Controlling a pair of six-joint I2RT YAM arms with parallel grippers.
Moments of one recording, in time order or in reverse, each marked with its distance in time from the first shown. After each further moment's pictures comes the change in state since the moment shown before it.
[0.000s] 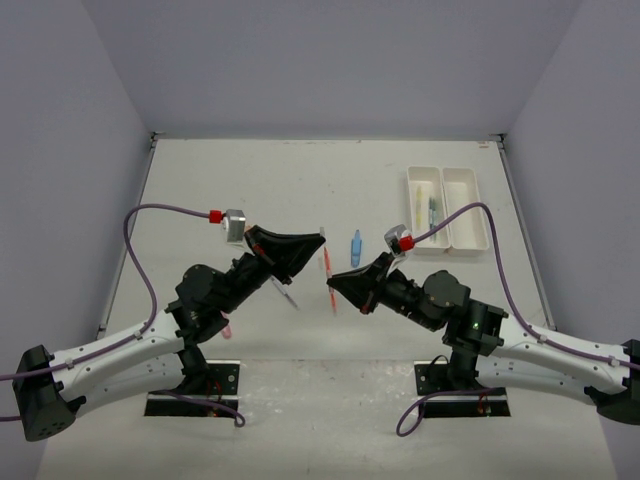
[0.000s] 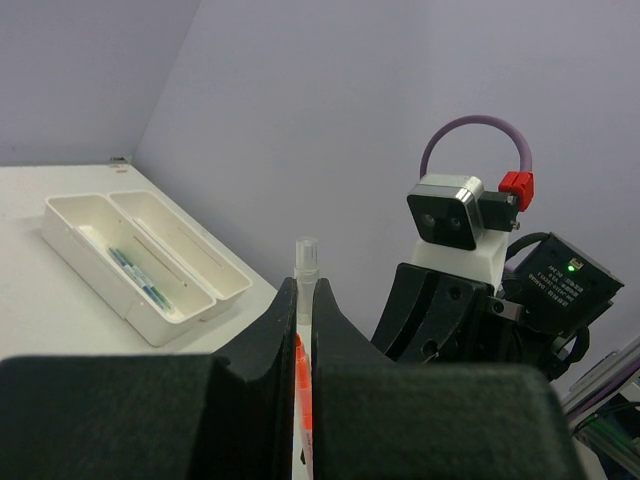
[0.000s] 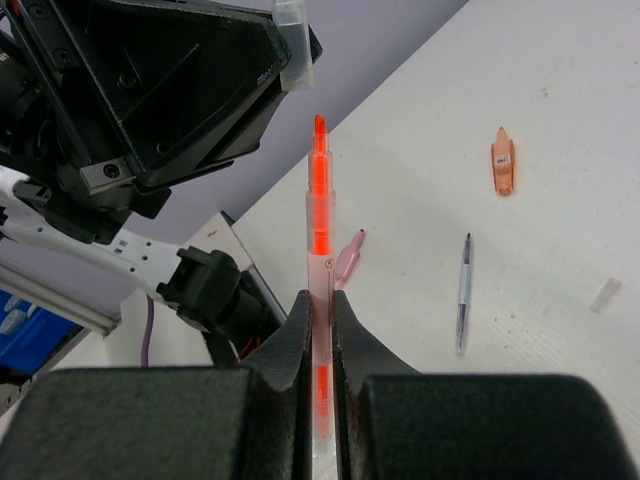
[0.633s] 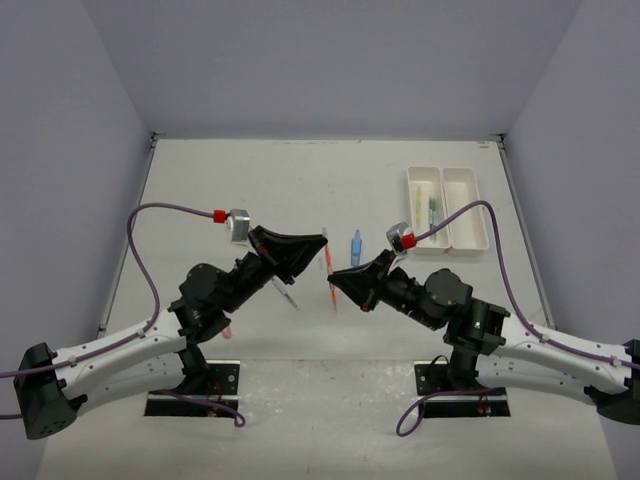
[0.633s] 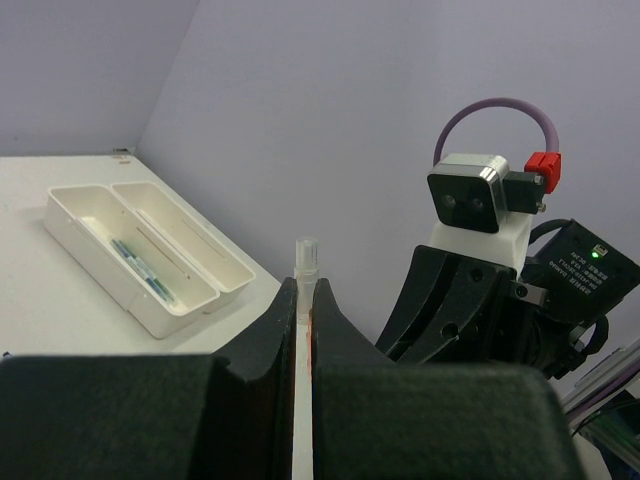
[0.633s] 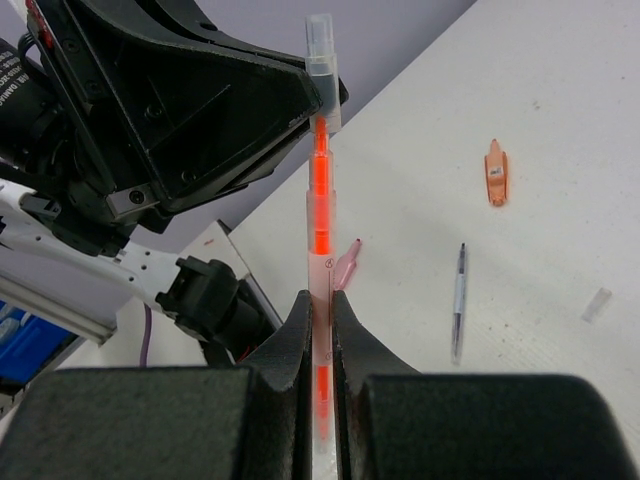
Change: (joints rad) left arm 0.000 0.018 -0.002 0.000 0.000 0.000; right arm 0.000 0.003 0.024 -0.011 0.015 -0.013
